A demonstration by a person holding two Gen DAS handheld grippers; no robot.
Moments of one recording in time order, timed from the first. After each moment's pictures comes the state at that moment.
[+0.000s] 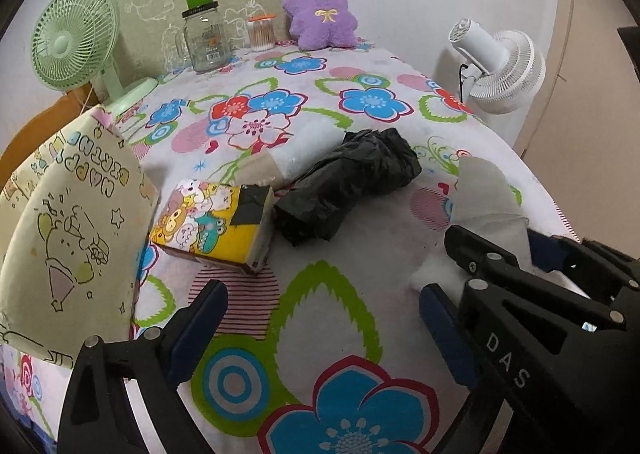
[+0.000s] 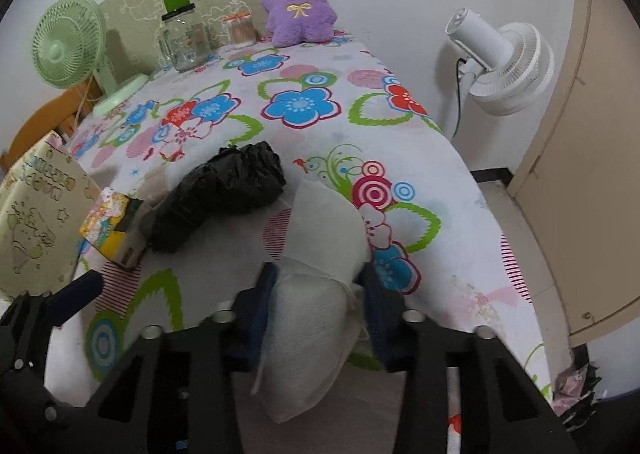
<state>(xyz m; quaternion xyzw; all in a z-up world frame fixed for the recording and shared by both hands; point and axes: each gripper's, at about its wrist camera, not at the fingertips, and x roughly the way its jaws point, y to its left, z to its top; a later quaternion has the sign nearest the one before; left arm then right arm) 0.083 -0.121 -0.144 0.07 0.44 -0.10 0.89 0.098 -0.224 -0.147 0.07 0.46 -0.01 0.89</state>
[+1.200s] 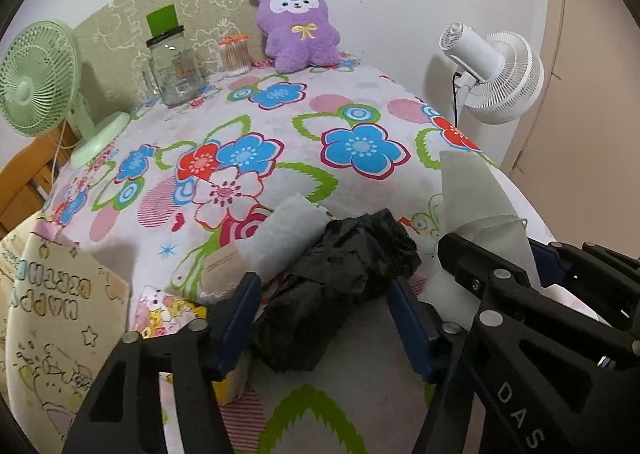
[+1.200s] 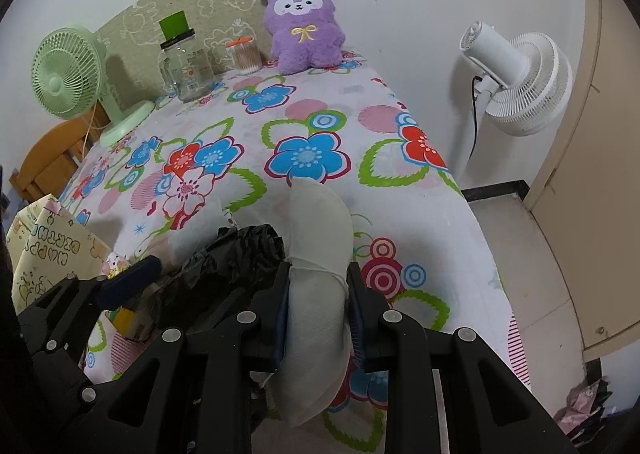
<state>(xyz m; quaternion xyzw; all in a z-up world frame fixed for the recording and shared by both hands) 0.144 -0.148 -0.135 0.09 0.43 -0.12 0.89 0.144 -0.237 -0.128 0.09 0.44 0.01 0.89</state>
